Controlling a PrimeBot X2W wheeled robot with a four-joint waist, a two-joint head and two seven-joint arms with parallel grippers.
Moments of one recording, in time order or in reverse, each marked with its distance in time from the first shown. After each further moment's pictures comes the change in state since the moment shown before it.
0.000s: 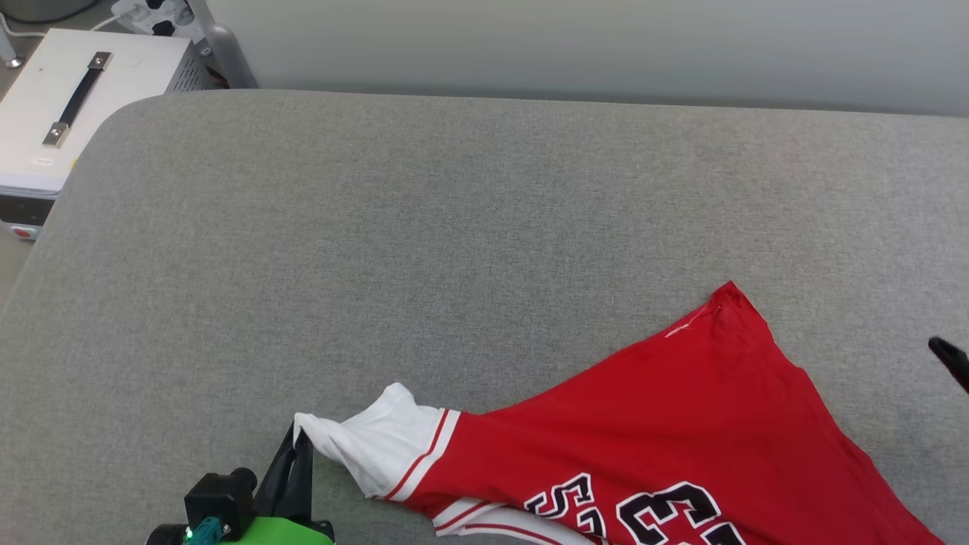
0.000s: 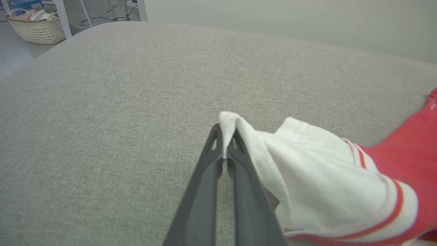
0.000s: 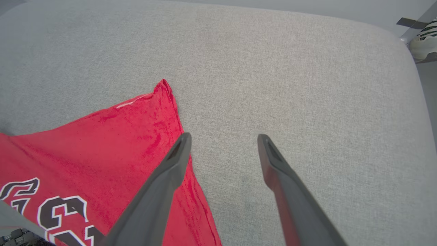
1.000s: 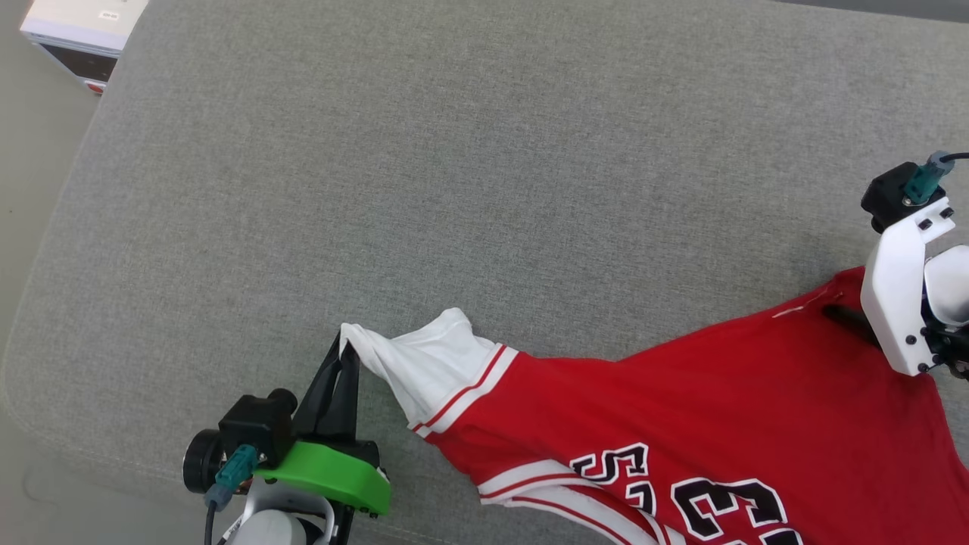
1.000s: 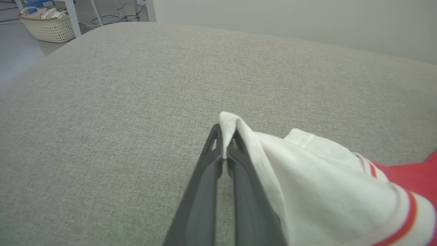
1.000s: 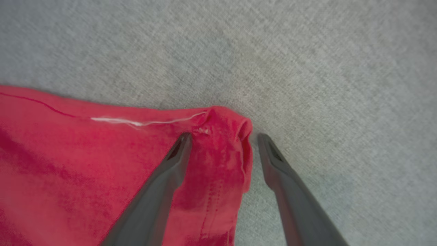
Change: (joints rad) left arm -0.151 -0.037 -0.074 -0.056 0.005 -0.006 0.000; right arm -0.688 -0.015 0.696 0.349 -0.058 0.000 0.354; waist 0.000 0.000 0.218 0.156
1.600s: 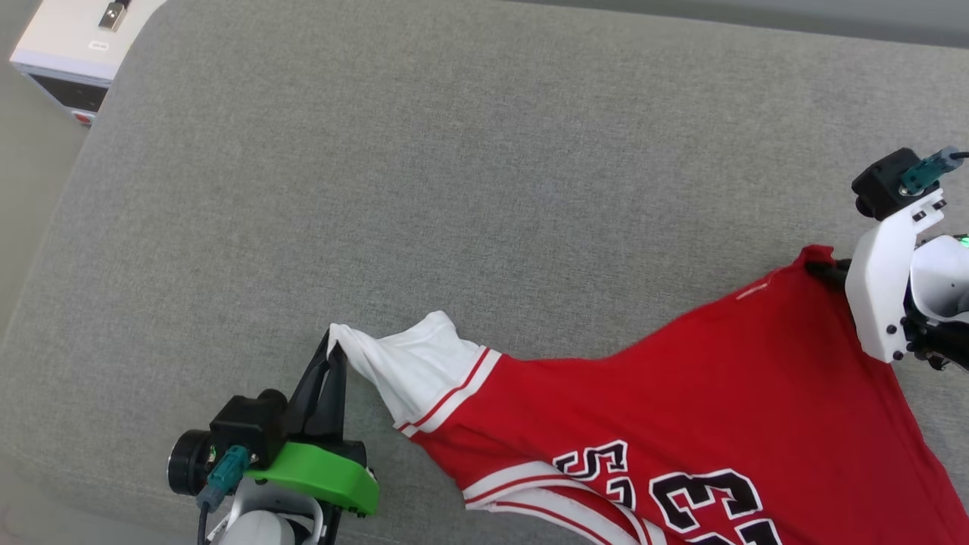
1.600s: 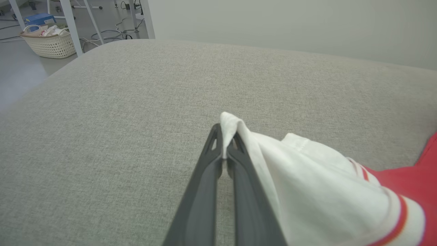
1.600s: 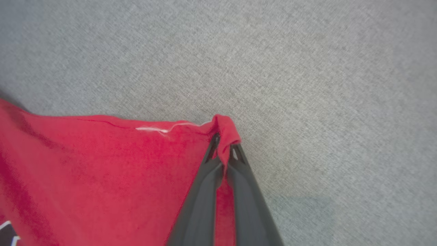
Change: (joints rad) left arm 0.000 0.005 0.022 0.002 0.029 0.000 0.000; right arm -0.055 0.002 0.098 0.044 0.095 -0.001 -0.277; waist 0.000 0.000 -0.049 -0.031
